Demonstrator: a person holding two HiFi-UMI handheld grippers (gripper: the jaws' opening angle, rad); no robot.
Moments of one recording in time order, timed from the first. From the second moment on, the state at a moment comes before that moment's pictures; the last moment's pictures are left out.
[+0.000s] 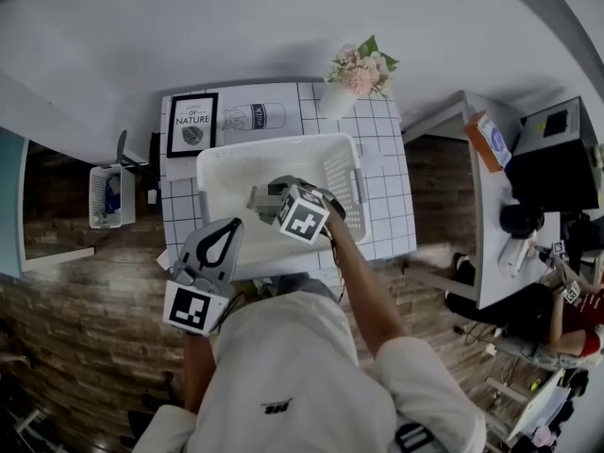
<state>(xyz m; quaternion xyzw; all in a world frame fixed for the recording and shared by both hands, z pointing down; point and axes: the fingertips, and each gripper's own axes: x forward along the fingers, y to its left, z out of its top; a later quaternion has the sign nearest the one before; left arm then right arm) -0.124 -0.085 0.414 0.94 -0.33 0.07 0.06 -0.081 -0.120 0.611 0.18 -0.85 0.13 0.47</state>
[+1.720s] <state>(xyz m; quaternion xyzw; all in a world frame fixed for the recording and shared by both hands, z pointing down) 0.009 -0.067 0.400 0.98 -0.16 0.07 0.02 0.042 -0.098 0.480 0.38 -0.83 0.06 0.40</state>
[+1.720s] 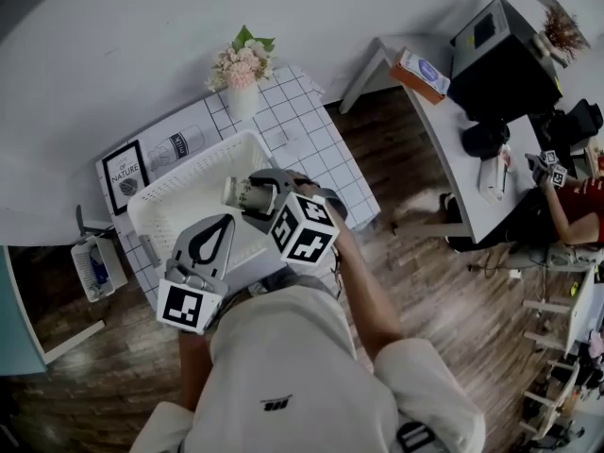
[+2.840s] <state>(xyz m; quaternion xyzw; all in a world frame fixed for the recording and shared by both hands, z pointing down) 0.105 -0.053 0.411 0.99 -0.05 0.08 0.02 0.145 -0.074 0.485 0.47 -0.79 0.11 0.39</state>
